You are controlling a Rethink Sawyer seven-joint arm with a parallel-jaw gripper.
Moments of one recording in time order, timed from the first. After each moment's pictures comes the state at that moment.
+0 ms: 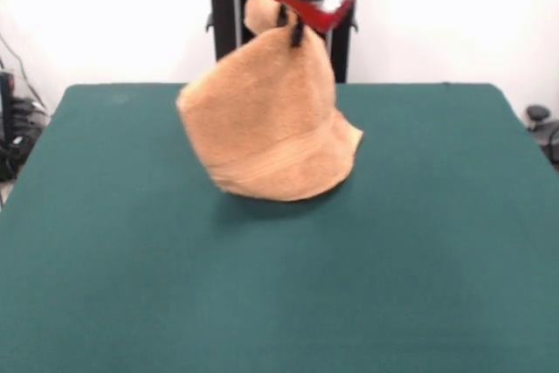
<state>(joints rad) -0.06 -0.61 -0.25 1.48 -0.03 1.19 2.14</state>
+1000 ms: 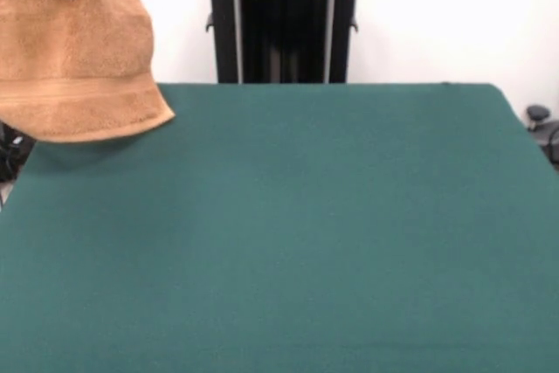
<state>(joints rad) -0.53 -0.76 -0.23 1.59 -0.27 1.03 2.12</state>
